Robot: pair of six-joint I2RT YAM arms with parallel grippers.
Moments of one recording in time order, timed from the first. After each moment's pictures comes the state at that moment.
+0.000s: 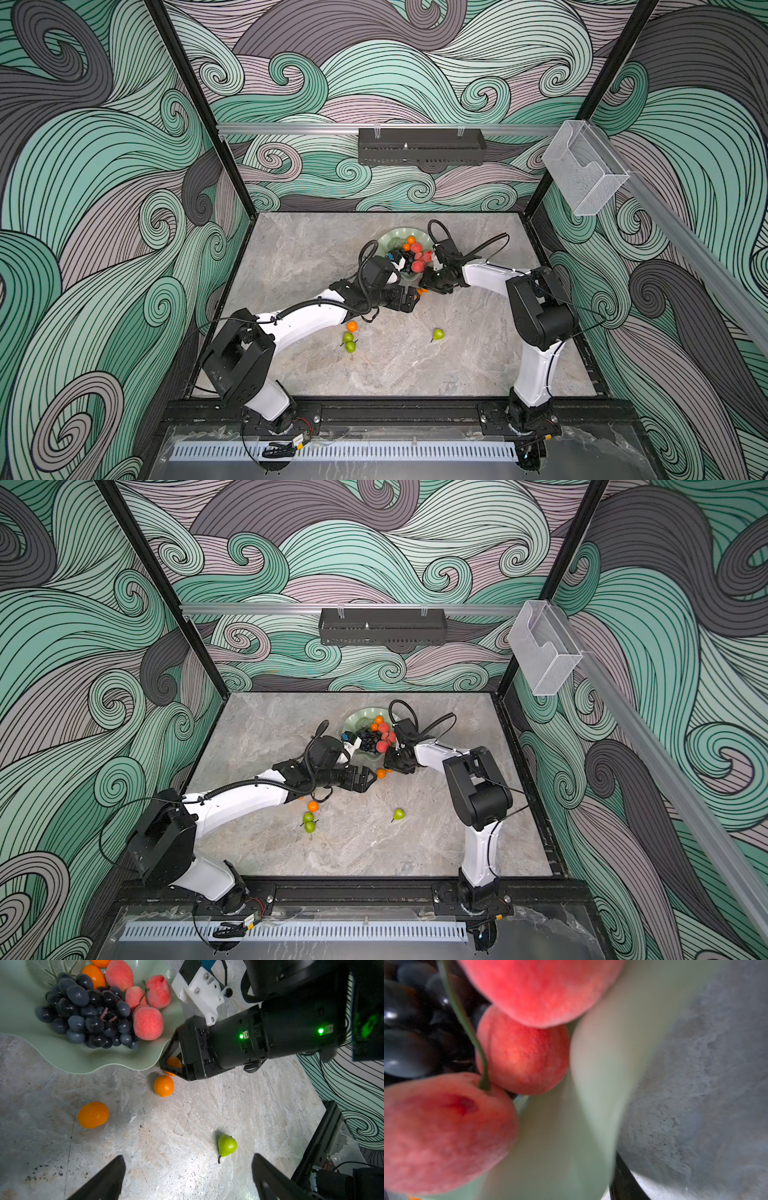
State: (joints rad) left arm -0.77 1.54 1.01 -0.20 0.15 -0.43; right arm 0.41 1.94 1.20 -0.38 -0.21 0.56
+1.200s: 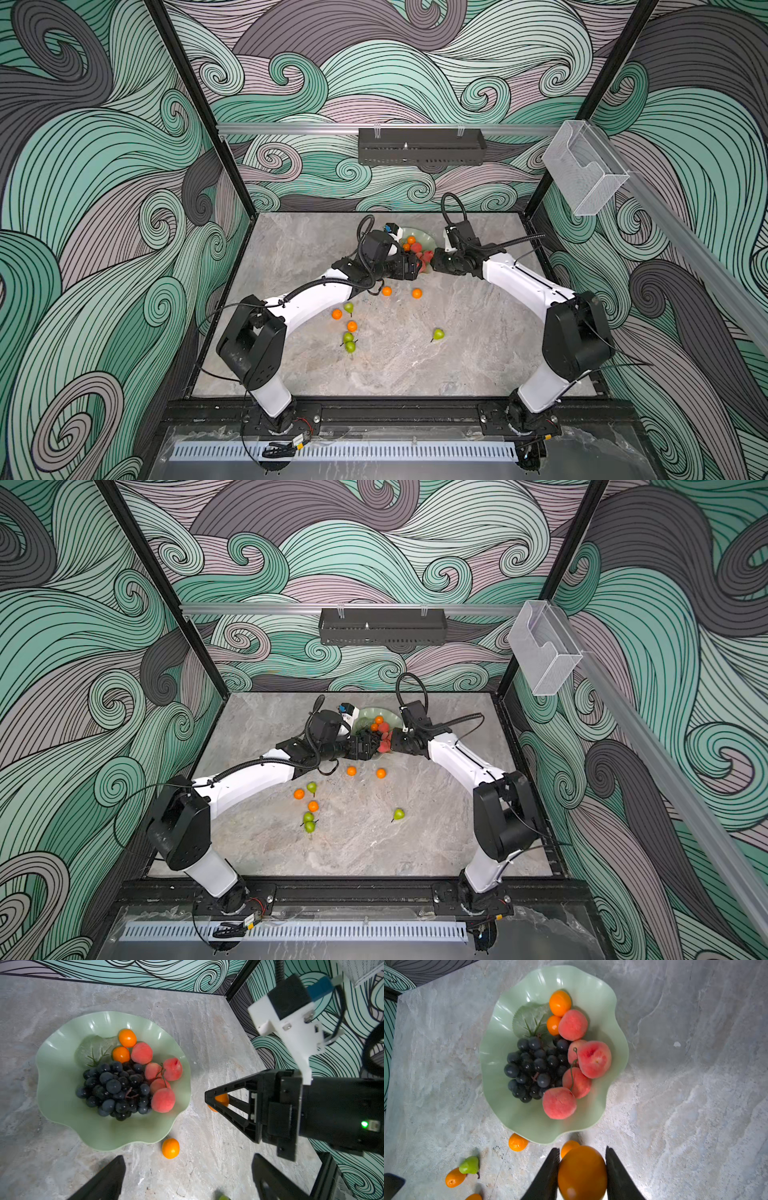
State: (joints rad) left arm -0.66 1.67 1.25 -0.15 0.12 -0.46; right arm 0.41 1.72 1.31 -0.51 -0.04 0.47
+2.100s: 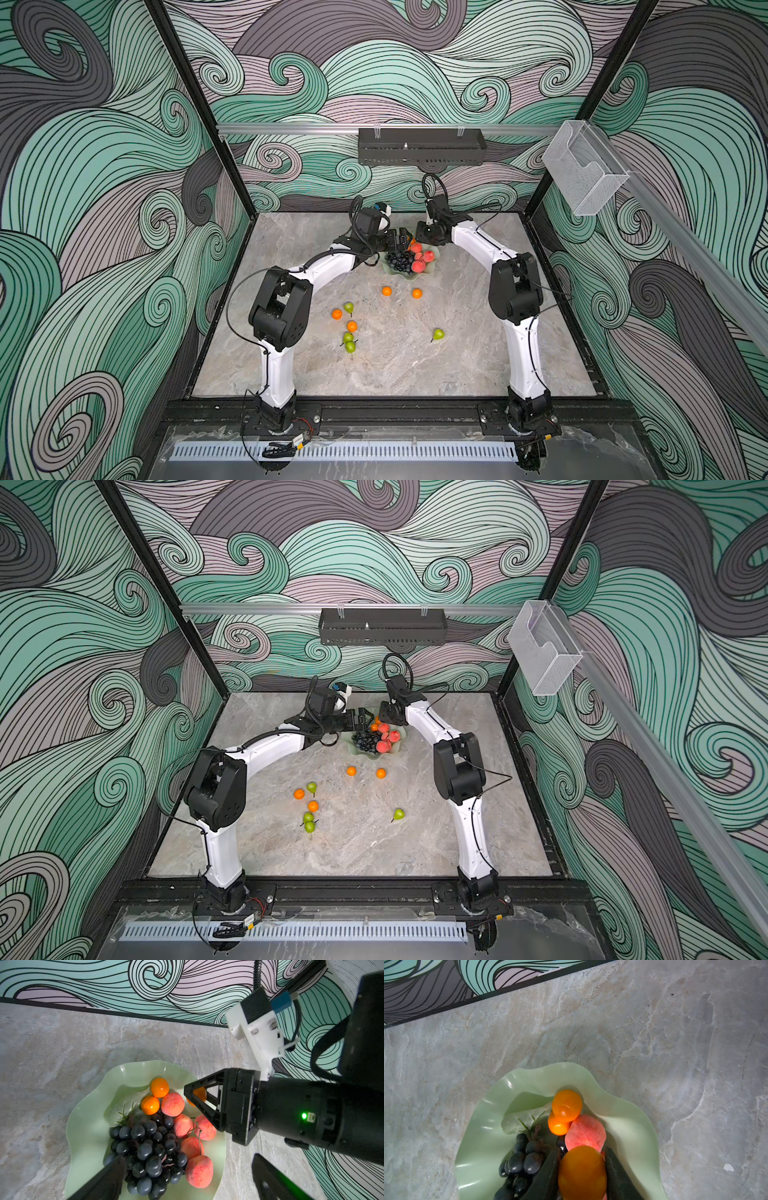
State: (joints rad) left arm -0.49 1.96 1.50 -0.08 0.25 -0.47; right arm 0.37 2.29 1.99 -0.65 -0.02 0.44
